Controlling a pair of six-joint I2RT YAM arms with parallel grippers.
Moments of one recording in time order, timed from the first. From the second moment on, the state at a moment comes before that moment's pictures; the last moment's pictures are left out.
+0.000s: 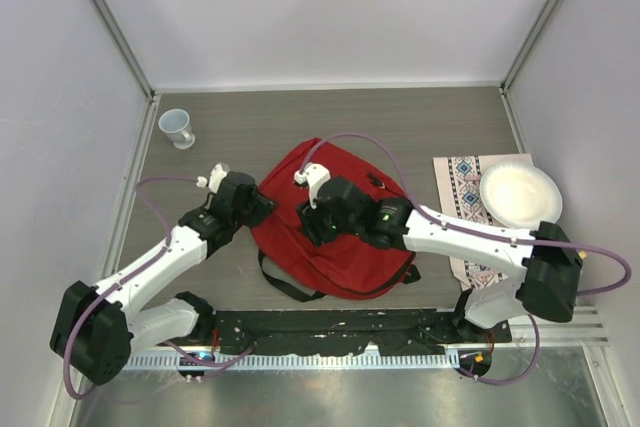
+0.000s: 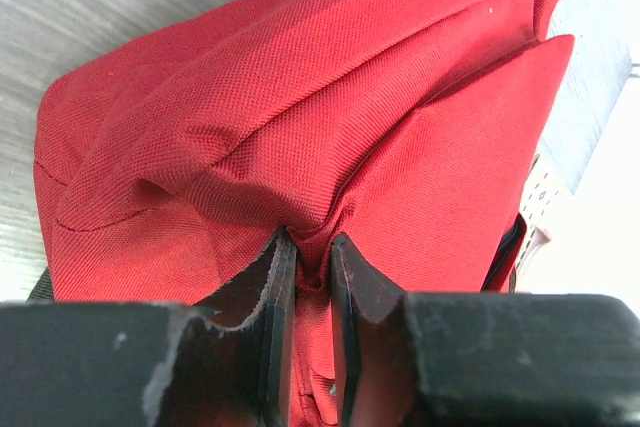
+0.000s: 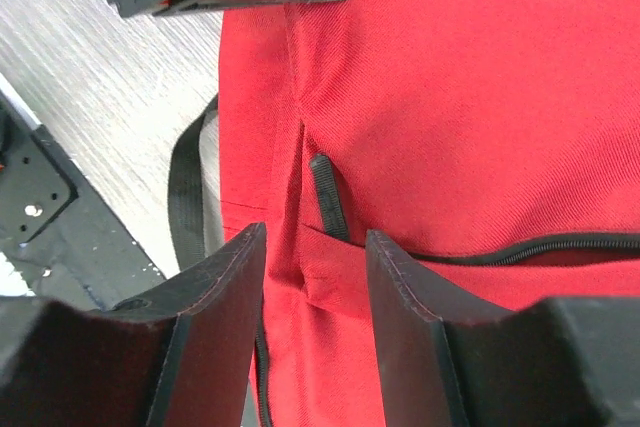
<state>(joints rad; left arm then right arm) -0.54 1.07 0.63 -0.29 -0.20 -1.25 1.07 1.39 1.07 -0.33 0.08 0.28</state>
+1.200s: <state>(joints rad) -0.40 1.34 0.88 -0.31 0.12 -0.97 1.12 1.66 1.22 -0.39 0.35 0.18</state>
